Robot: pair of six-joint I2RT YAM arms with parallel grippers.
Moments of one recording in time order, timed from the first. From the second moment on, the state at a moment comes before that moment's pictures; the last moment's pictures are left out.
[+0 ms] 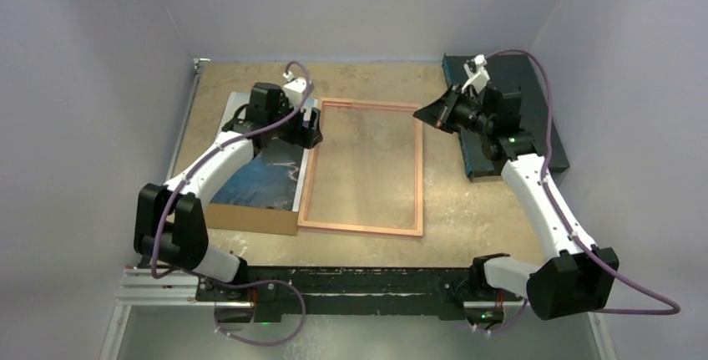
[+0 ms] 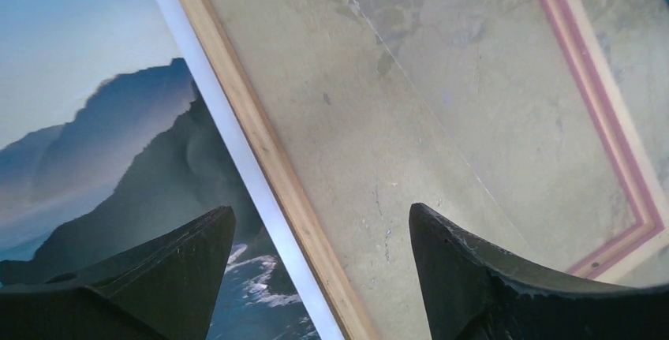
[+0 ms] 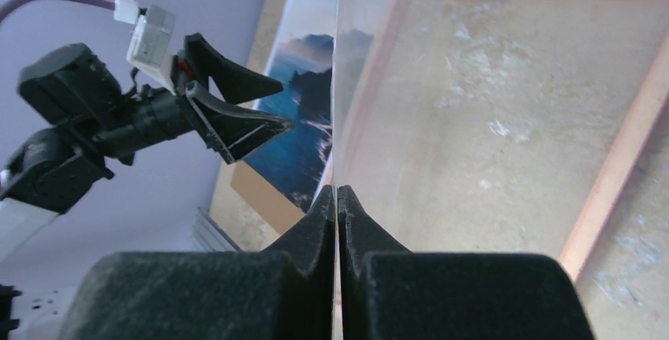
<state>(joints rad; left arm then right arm) -0.32 1.50 1.09 -0.30 0.29 0.00 0.16 1.19 1.10 -0.31 -0.56 0.62</state>
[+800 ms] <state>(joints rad) -0.10 1.54 1.02 -0.30 0.31 0.02 0.17 1.20 0.54 0.46 -0.57 1.15</state>
